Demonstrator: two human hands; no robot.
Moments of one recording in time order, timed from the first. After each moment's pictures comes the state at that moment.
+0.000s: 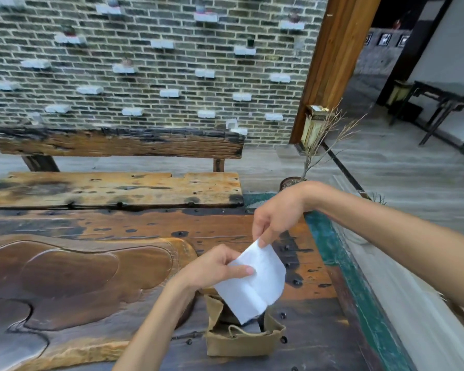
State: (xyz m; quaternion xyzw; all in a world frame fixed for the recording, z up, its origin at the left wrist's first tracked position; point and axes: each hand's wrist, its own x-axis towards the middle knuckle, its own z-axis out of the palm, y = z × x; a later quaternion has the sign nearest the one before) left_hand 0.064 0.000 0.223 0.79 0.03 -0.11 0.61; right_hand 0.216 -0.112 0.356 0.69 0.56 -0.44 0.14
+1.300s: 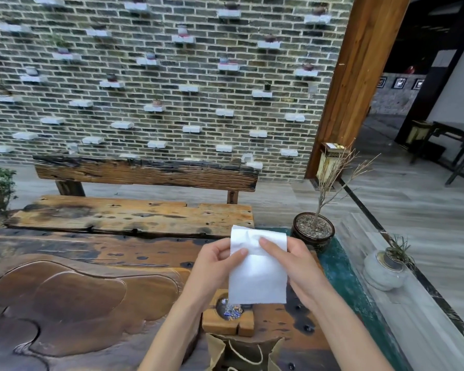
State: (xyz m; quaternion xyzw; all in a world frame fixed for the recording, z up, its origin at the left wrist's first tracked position) left_hand 0.064 -0.021 0.283 0.63 0.14 0.17 0.75; right_hand 0.178 -0.156 0.292 0.64 0.22 -0.28 -0.68
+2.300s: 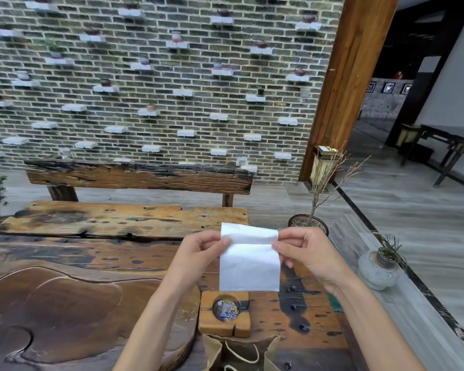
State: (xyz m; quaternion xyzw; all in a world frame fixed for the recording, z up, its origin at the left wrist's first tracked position) left_hand 0.049 -0.006 0.301 0.69 0.15 0.20 0.69; right_hand 0.196 -0.193 0.323 0.68 0.32 -0.24 -0.61
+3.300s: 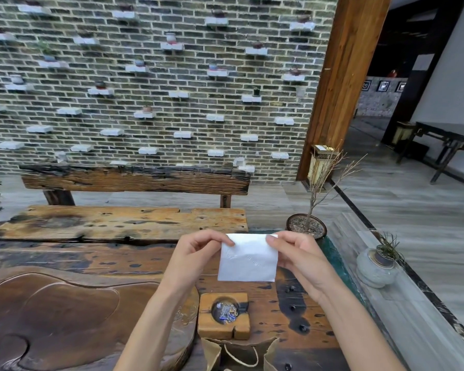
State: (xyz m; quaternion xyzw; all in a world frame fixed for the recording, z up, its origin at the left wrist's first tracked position) left_hand 0.057 -0.003 0.302 0.69 0.14 0.25 0.66; right_hand 0.187 -0.181 0.307 0.65 0.24 -0.26 -0.67
